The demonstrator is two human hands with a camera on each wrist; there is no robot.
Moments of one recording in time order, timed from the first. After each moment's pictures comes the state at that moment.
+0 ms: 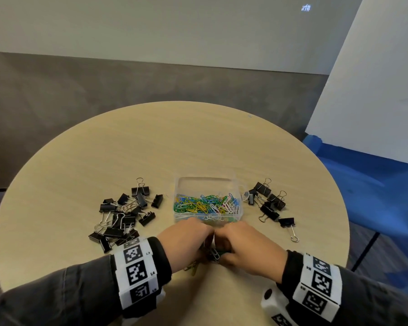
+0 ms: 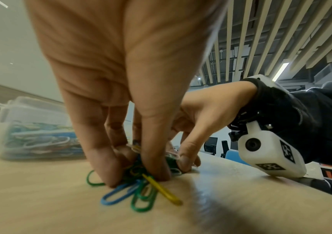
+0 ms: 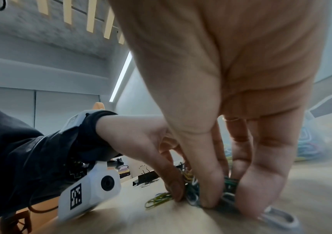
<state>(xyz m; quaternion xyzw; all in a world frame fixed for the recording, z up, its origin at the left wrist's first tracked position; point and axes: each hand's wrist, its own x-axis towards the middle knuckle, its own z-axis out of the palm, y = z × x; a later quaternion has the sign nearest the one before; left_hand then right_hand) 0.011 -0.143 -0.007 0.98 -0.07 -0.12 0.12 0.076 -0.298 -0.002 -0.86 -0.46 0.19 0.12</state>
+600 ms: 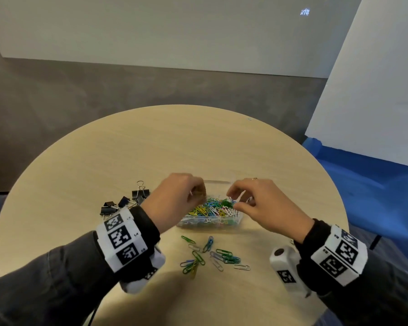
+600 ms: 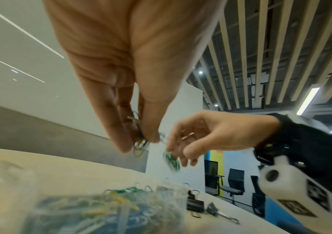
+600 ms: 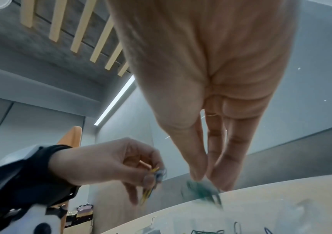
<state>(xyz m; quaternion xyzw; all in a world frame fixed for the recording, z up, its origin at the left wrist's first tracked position) 0.033 -0.111 0.044 0.97 -0.02 0.09 0.24 0.120 -0.308 0.051 -0.87 -0.41 0.07 0.25</state>
